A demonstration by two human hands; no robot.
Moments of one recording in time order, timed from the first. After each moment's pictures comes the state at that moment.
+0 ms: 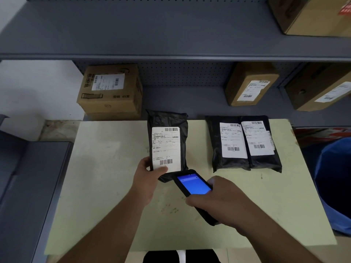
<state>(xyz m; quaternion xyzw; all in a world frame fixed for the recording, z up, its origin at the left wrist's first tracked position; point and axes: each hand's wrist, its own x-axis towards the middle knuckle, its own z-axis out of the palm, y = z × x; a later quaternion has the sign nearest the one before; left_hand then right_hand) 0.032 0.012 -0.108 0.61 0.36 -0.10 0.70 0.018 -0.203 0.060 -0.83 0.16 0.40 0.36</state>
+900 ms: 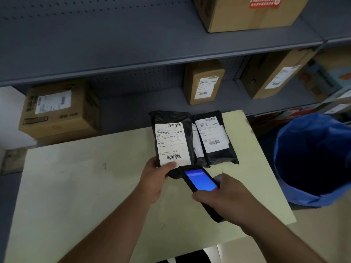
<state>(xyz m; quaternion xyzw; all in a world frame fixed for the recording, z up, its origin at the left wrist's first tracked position) 0.089 -0.146 -0.094 0.59 0.25 -0.21 0.73 0.027 -0.344 0.058 -0.81 0.27 0.32 0.42</state>
